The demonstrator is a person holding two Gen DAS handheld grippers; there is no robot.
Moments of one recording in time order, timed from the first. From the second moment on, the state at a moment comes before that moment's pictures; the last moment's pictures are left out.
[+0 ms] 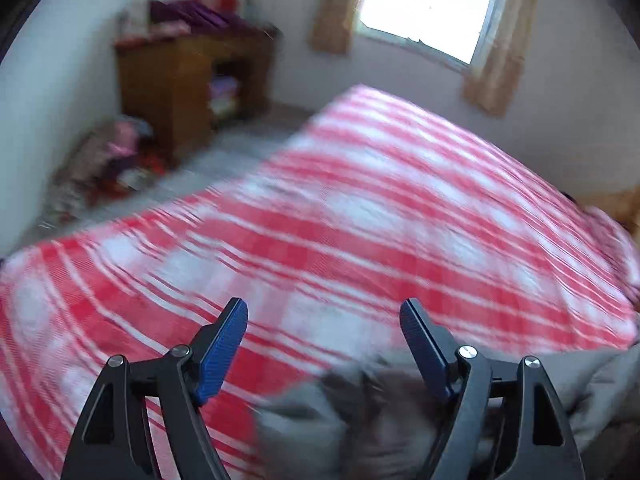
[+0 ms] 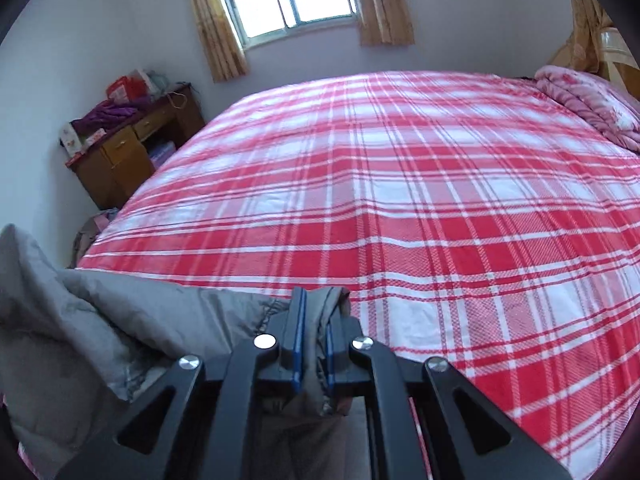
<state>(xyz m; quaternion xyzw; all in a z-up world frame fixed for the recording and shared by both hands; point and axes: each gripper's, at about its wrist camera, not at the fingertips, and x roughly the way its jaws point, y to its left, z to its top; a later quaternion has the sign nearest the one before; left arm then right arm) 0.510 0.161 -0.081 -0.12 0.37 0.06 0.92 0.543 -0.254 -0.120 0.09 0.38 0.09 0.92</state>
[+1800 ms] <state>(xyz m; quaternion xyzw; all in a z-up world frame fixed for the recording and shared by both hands) 0.543 0.050 -0.178 0.04 0.42 0.22 0.88 0.578 -0.201 -0.185 0.02 0.43 -0.05 0.90</state>
